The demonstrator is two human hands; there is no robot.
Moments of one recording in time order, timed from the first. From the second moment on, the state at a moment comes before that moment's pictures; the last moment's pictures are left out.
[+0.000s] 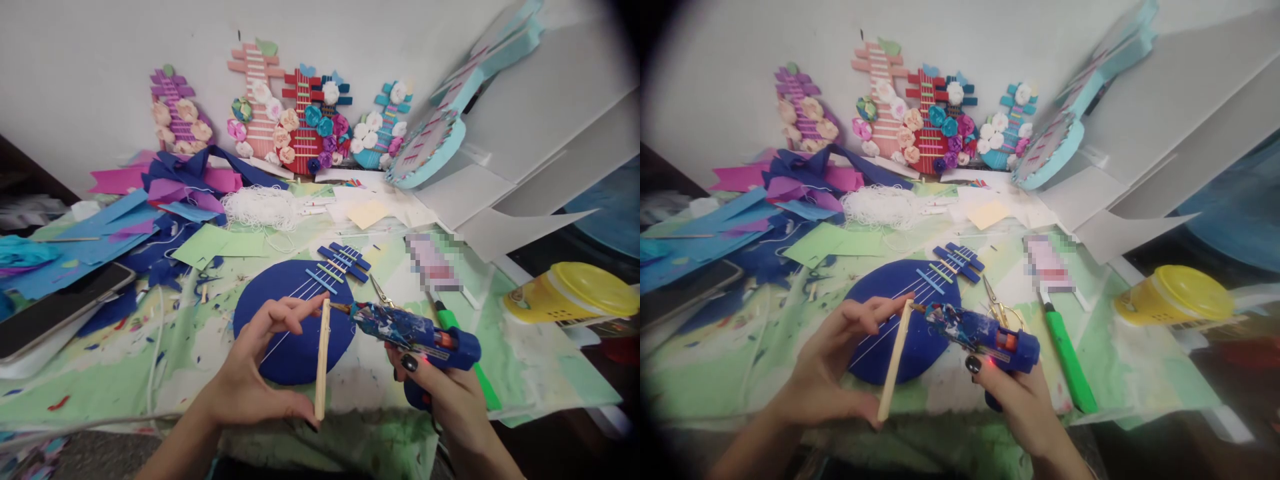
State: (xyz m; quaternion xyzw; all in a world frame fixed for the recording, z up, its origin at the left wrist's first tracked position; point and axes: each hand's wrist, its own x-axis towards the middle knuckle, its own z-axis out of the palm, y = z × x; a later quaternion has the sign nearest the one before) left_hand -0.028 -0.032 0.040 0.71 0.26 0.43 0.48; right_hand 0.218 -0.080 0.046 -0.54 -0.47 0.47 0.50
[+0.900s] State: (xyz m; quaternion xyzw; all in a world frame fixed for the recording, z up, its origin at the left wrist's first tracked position) left_hand -0.030 -0.034 0.033 0.66 0.22 0.46 0.54; right_hand 0.215 -0.070 0.036 -0.40 -0.41 0.65 0.49
